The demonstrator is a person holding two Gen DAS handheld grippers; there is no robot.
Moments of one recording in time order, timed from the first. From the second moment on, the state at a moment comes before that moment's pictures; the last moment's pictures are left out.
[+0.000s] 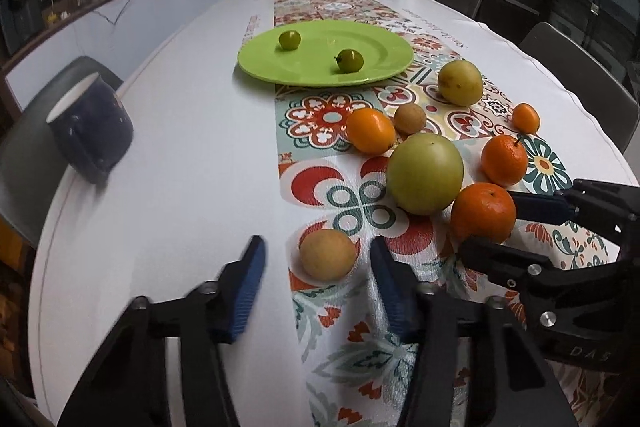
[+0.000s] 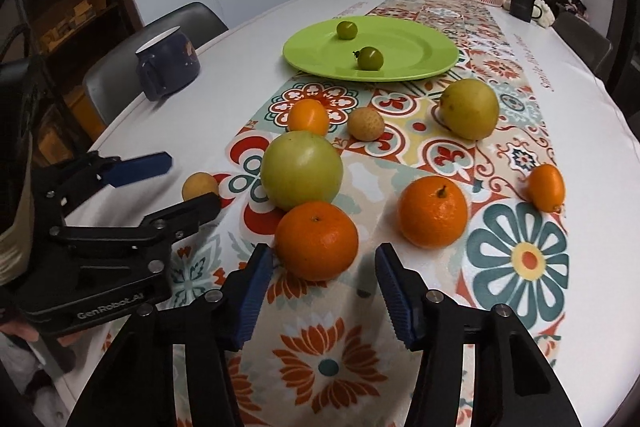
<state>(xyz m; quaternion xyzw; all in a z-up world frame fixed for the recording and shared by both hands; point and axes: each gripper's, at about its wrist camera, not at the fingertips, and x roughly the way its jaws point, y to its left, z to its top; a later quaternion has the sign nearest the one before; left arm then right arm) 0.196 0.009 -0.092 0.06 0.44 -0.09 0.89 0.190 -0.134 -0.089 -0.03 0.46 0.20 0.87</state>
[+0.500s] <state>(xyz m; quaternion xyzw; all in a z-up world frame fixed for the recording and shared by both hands) 0.192 0.009 -0.092 0.03 0.45 -0.09 0.89 0.190 -0.131 -0.089 -0.02 0.46 0.20 0.87</state>
